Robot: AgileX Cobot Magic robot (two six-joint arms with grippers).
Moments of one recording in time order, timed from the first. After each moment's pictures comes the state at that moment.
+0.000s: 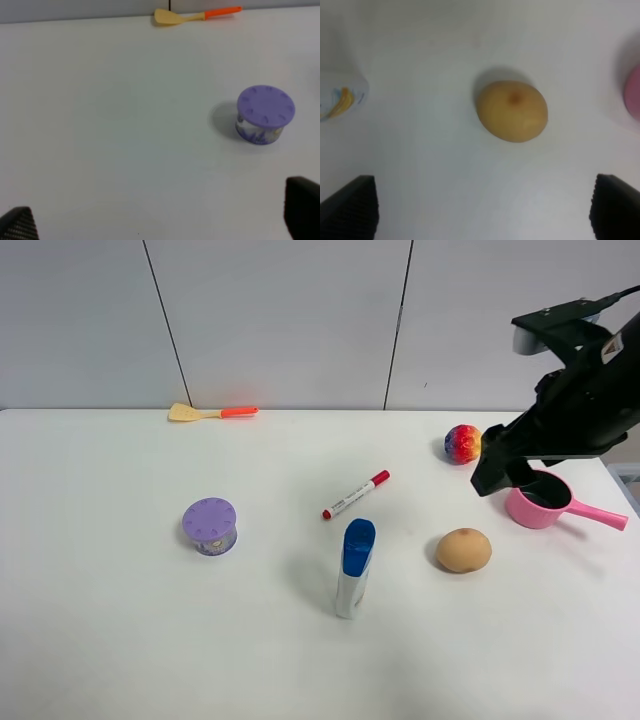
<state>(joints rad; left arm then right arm) 0.08 -0.01 -0.51 -0.08 1.05 0.06 0.33 1.34 -1.12 0.09 1.10 -0.19</state>
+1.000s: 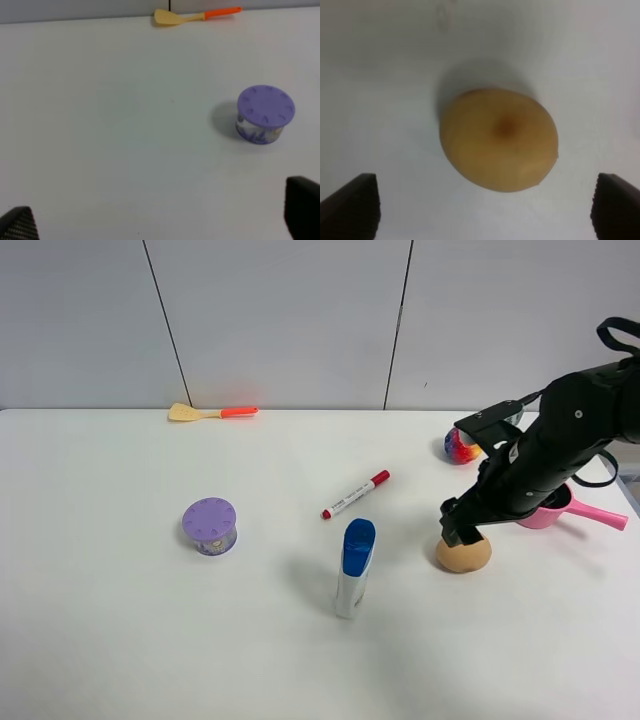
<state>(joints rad) 0.08 -0.01 -0.51 -0.08 1.05 0.06 0.31 1.59 -0.88 0.01 0.68 -0.16</state>
